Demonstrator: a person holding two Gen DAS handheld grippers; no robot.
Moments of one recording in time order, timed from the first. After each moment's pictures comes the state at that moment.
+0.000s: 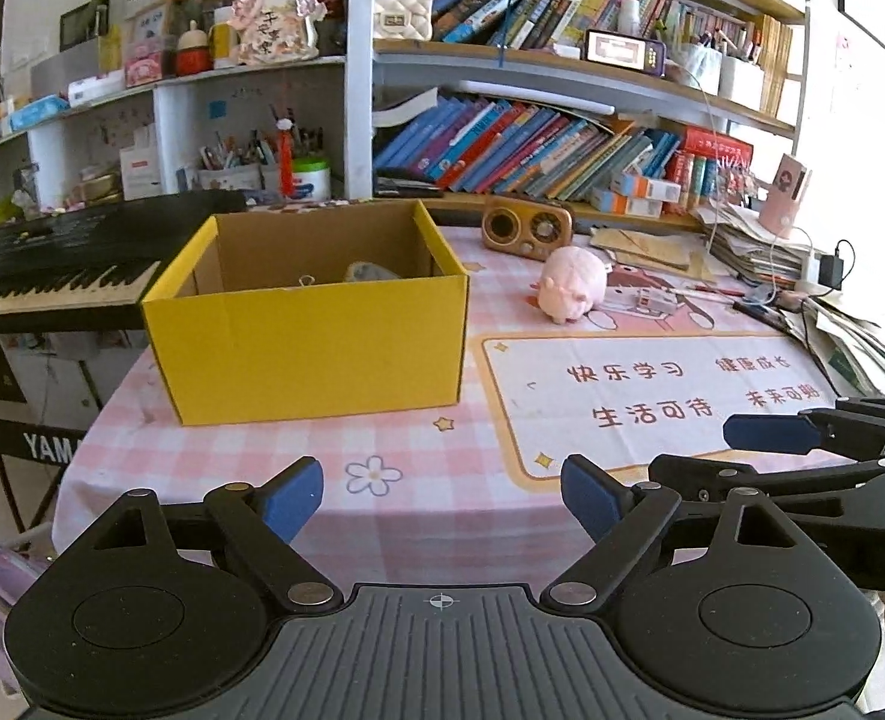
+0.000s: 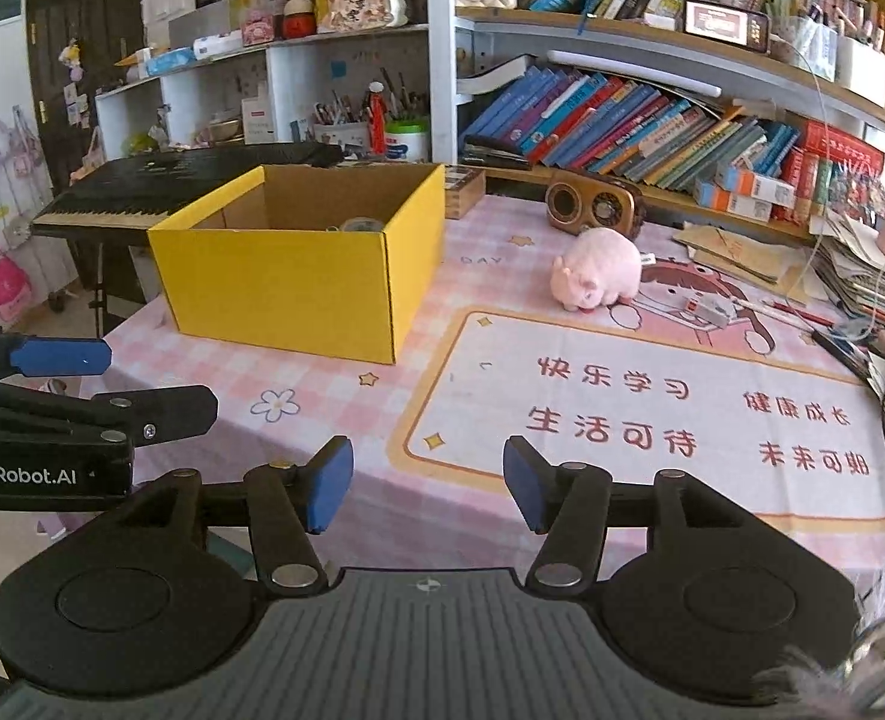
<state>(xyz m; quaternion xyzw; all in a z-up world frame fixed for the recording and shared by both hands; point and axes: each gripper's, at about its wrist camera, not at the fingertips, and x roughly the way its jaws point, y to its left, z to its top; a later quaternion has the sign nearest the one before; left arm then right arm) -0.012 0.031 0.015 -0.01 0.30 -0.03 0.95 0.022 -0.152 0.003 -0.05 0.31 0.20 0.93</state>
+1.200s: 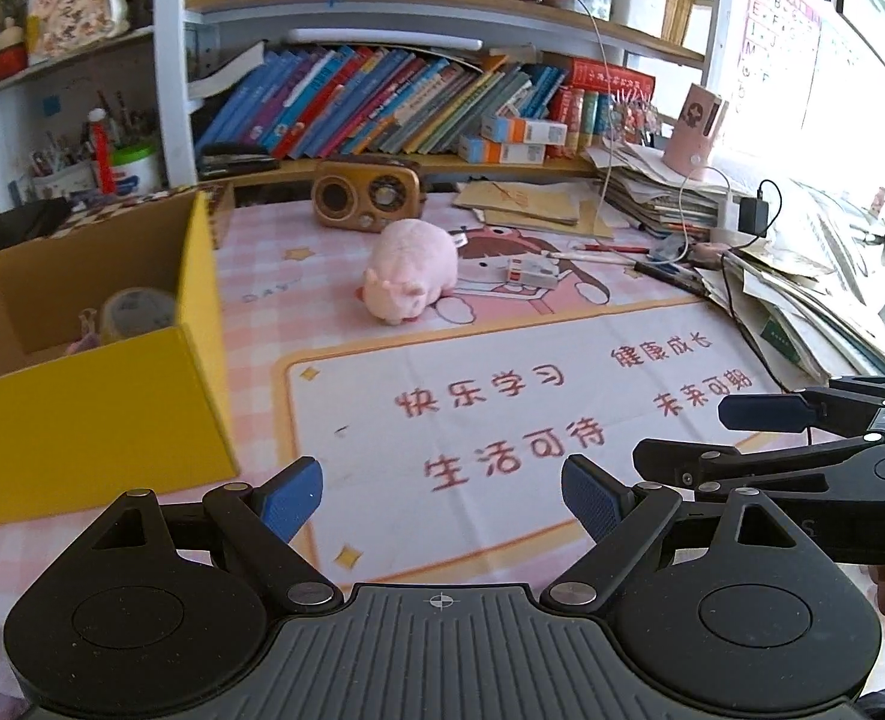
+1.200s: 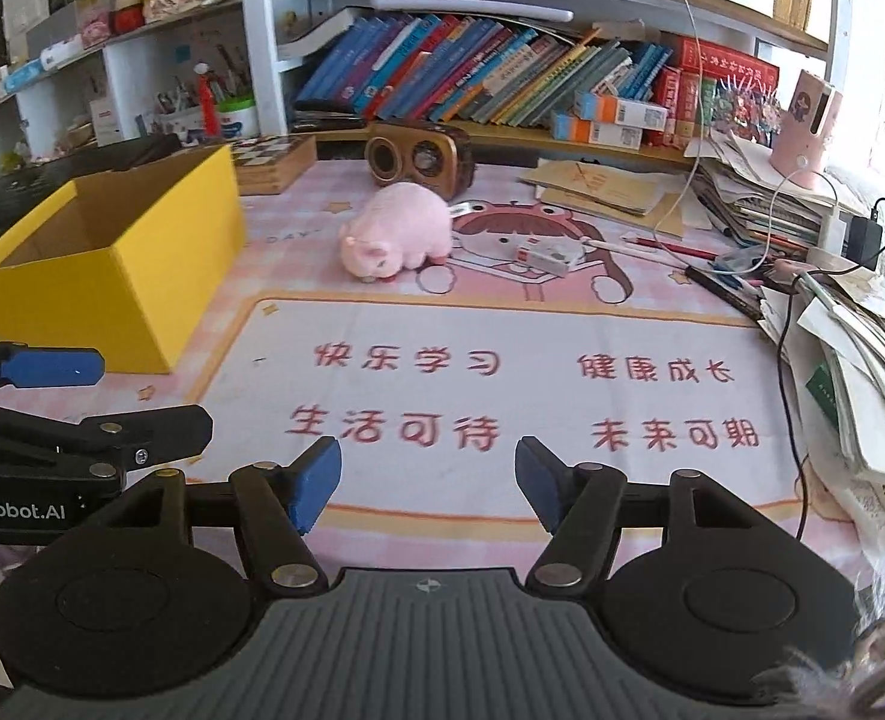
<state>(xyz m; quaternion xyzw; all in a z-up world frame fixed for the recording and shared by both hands) 0.102 -0.075 -0.004 0.01 0.35 -0.14 0.93 0.112 -0.259 -0.009 -0.02 0.36 0.10 0.93</state>
